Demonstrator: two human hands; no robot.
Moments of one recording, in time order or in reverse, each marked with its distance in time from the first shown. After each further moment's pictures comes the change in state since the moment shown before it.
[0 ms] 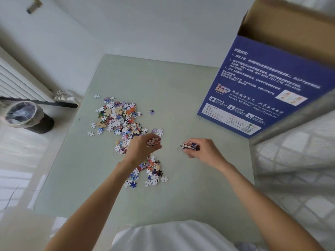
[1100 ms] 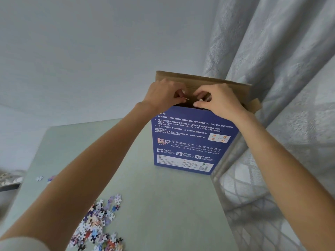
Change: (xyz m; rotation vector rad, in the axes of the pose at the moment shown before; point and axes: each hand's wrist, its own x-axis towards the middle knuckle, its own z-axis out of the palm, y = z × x) left_hand 0.247 0.320 0.003 0.455 0.019 0.750; right_hand 0.032 -0.060 -0.309 -0.468 0.620 -0.215
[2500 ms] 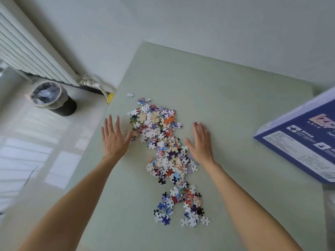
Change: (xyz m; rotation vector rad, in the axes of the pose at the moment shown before) left_hand -0.513 -0.289 0.124 0.142 -0.056 -1.206; right_hand -0.107 -0.139 0.472 0.015 -0.565 0.042
